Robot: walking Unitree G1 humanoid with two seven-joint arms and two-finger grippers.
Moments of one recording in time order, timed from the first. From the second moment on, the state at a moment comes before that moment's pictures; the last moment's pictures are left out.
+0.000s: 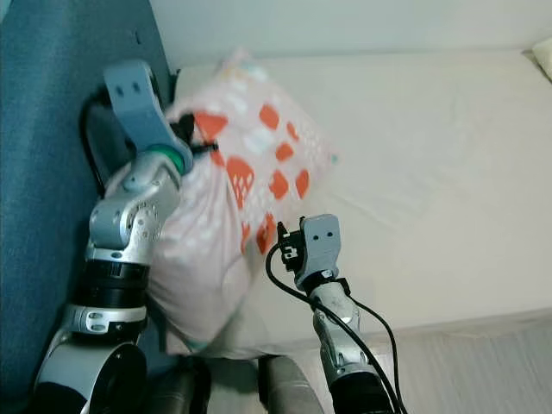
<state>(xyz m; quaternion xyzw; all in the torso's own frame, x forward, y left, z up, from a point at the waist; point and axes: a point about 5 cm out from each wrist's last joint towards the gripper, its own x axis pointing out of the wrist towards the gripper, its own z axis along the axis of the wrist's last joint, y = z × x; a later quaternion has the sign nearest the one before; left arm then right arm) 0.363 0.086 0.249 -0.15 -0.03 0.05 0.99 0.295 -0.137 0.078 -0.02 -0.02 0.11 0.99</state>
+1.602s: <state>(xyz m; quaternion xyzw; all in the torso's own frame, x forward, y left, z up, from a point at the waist) 0.360 0.071 0.274 -0.30 0.19 -0.02 0.93 0.300 -0.141 0.071 -0.04 -0.01 0.09 0.99</state>
